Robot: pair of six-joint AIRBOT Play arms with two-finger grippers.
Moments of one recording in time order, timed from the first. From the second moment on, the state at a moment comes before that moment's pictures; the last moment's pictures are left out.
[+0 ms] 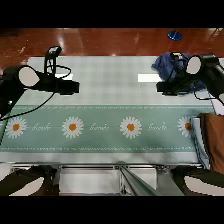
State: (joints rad) left arm -0.26 -1.18 1.08 1.31 -0.97 -1.58; right arm 0.16 -1.37 1.26 -1.55 1.25 1.75
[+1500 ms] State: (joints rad) left arm -0.19 -1.24 1.08 1.41 -0.72 -1.58; right arm 0.08 -1.39 1.28 -1.92 0.72 1.90
